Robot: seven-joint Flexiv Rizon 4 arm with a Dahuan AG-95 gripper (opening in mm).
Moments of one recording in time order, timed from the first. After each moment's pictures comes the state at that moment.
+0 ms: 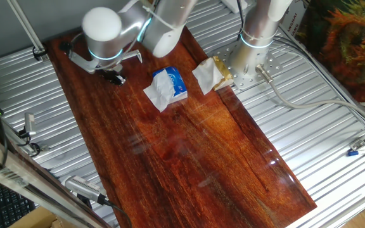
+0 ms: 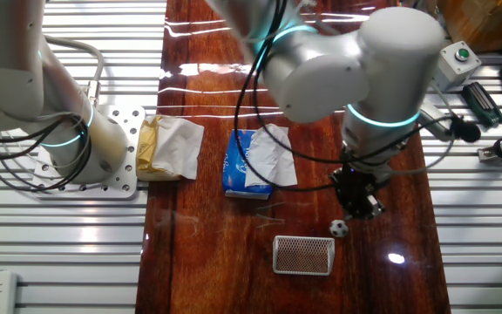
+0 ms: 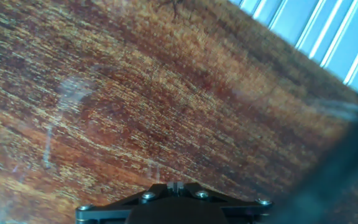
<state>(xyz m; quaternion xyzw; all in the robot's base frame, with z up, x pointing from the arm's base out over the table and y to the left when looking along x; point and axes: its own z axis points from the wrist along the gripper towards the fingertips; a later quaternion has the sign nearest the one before) 0.554 -0.150 0.023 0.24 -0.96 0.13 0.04</state>
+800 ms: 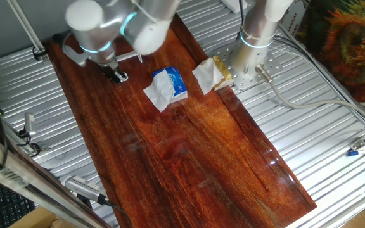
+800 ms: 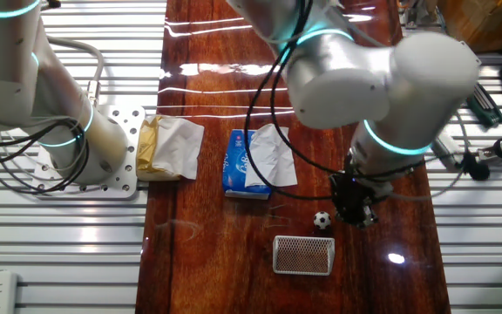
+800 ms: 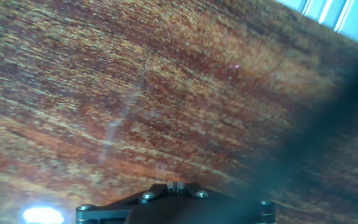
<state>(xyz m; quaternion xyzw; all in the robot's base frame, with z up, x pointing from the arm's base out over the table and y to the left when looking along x) 0.539 -0.152 0.019 0.18 -0.98 0.06 0.06</state>
